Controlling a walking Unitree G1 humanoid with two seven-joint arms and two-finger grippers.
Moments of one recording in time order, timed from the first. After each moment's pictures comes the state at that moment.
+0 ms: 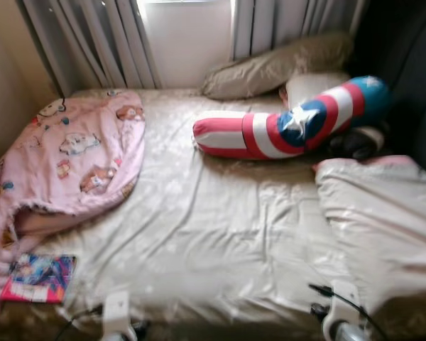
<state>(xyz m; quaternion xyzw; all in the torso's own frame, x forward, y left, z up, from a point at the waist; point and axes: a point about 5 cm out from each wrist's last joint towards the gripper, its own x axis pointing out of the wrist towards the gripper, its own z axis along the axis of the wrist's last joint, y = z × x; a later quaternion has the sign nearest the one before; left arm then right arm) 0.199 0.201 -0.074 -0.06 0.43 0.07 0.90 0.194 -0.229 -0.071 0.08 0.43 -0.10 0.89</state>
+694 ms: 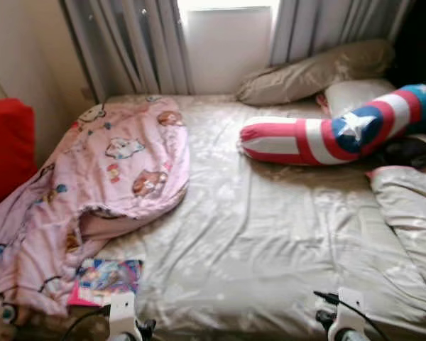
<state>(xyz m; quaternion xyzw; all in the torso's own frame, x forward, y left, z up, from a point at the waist) 0.202 0.209 -0.071 -0.06 0.43 0.08 0.90 0.201 -0.221 -0.069 0.09 0.42 -0.10 0.90</state>
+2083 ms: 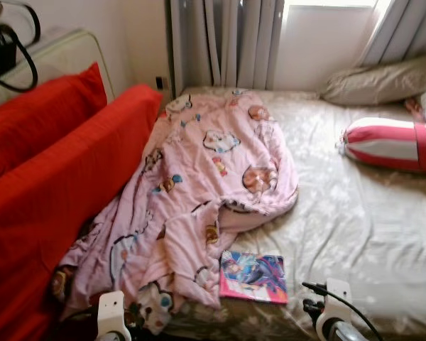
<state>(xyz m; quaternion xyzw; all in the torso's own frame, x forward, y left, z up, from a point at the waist) 0.204 0.209 -0.070 -0.06 0.42 0.08 0.90 0.205 -0.217 -0.067 0.10 0.41 -0.08 0.90</state>
